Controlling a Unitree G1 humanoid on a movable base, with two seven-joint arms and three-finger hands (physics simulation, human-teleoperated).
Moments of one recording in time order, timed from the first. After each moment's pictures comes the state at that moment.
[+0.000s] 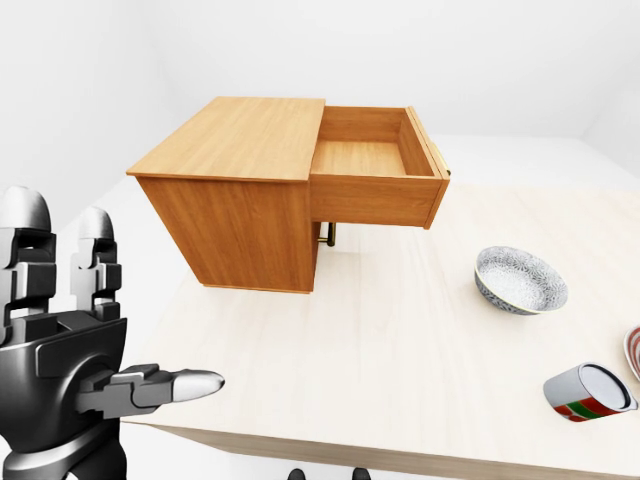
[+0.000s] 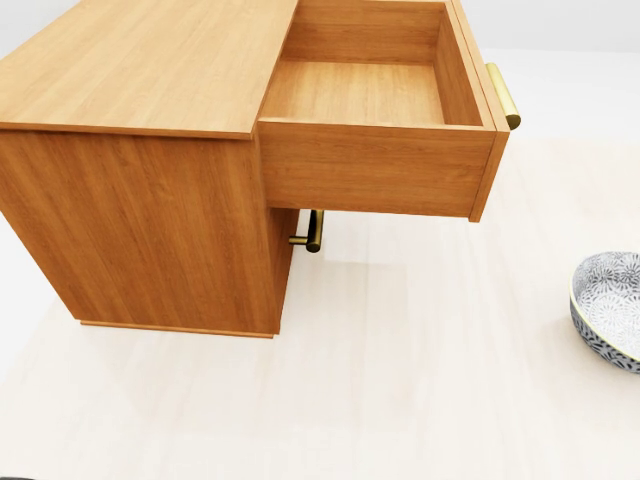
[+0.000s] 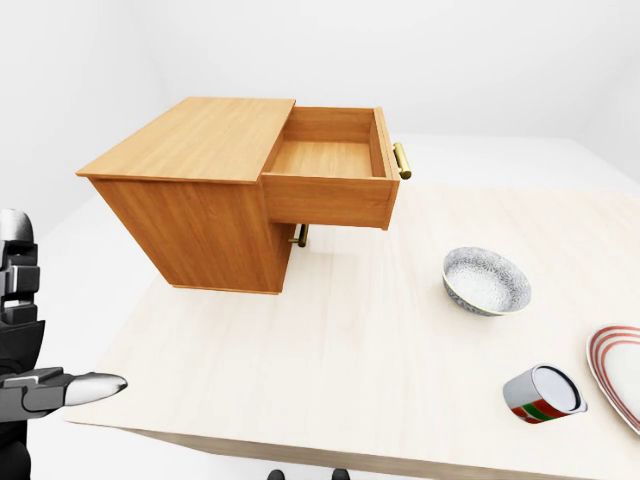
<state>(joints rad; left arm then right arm) 0.24 -0.05 0.45 -0.93 -0.35 0.09 -0.29 0.46 -0.69 -1.57 -1.03 1.31 0.09 0.39</state>
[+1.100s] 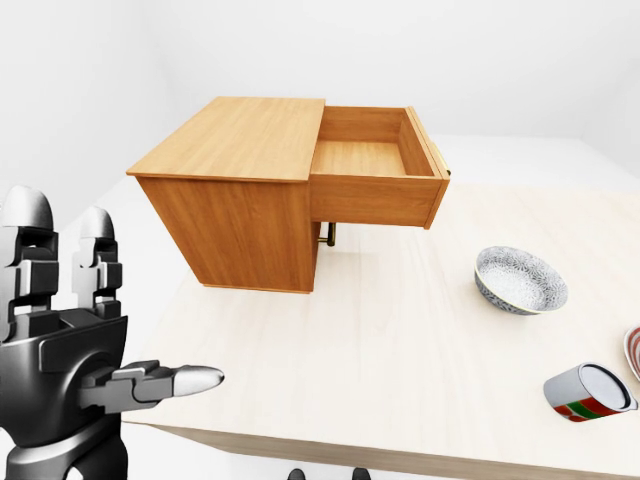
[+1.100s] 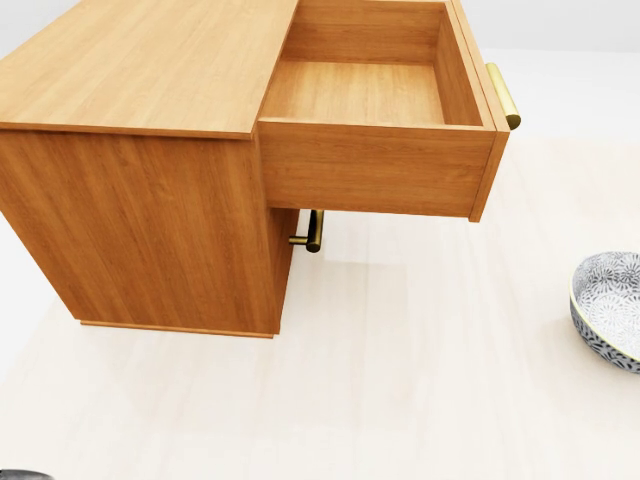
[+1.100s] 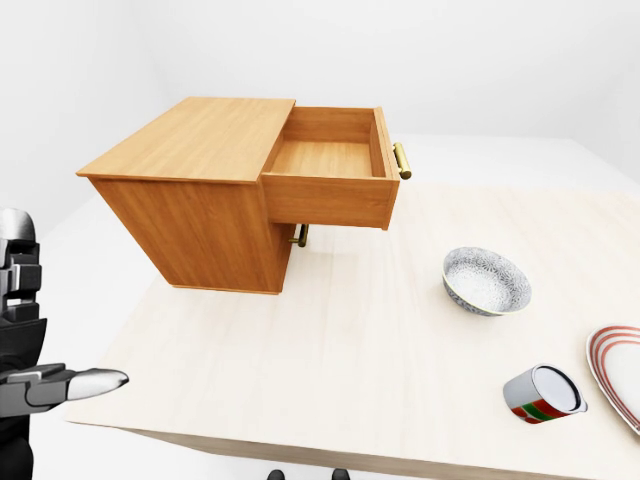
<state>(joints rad) 0.23 -0.05 0.45 -0.92 -0.35 0.09 -0.28 0.29 -0.76 -1.57 -0.84 -0.14 0.09 0.70</state>
